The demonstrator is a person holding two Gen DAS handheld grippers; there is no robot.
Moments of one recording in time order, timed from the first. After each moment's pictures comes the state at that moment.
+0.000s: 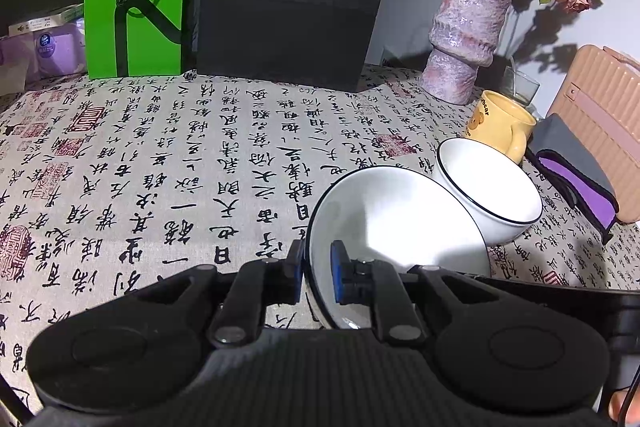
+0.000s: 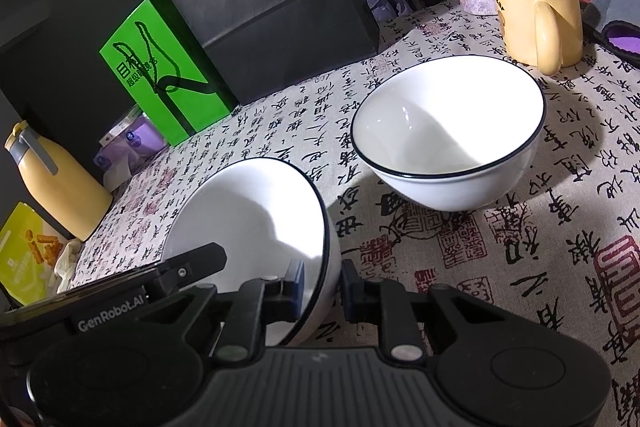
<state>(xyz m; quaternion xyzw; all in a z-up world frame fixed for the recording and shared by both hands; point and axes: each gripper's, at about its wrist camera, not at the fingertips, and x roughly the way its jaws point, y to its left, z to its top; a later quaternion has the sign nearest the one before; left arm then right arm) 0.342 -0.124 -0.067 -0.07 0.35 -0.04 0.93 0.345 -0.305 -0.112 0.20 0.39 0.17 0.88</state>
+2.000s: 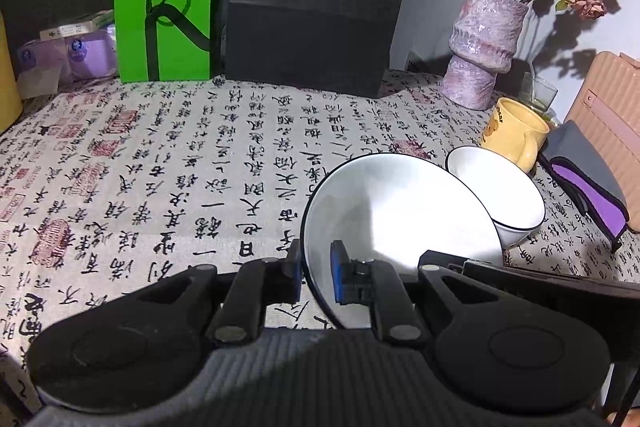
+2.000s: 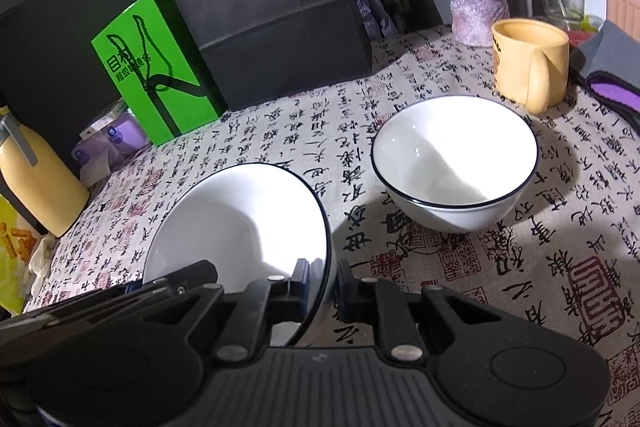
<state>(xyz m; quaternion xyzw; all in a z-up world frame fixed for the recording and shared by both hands) 0.324 -0.130 -0.045 -0.07 0.35 0.01 0.93 0.331 -0.277 -0.077 0.15 0.39 0.12 0.90</state>
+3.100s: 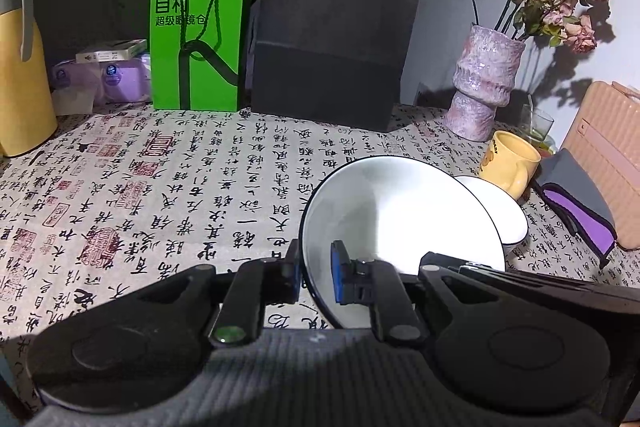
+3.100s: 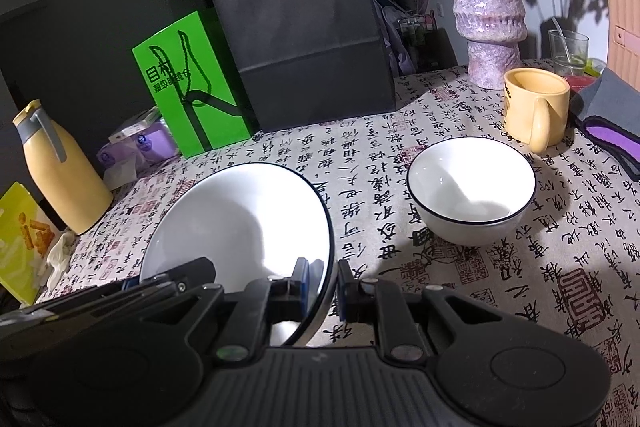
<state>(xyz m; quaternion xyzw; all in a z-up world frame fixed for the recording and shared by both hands) 0.278 -0.121 -0.012 -0.07 0.31 0.03 0.95 0.290 -0.260 -0.041 0.13 0.35 0.13 0.92</state>
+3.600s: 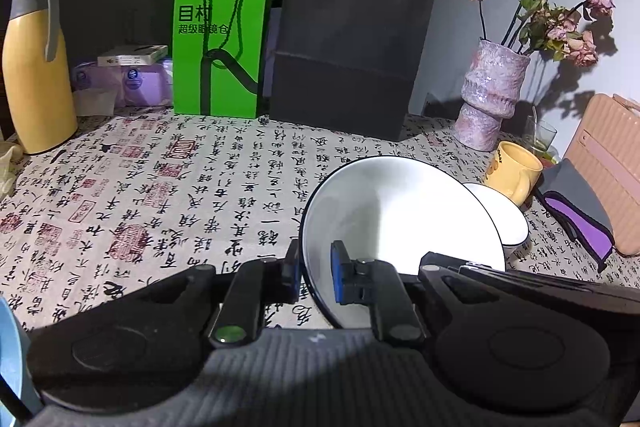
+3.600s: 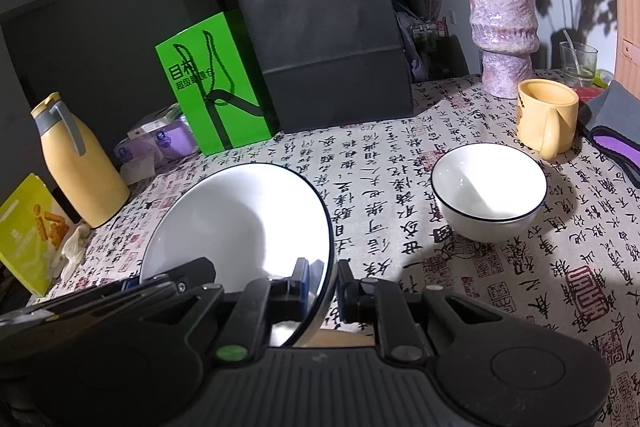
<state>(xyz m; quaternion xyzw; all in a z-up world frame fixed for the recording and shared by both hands) 0.252 -0.107 -0.001 -0.08 0.30 0.04 0.95 0.269 -0.242 -0.027 0.12 0.34 0.15 0.92</state>
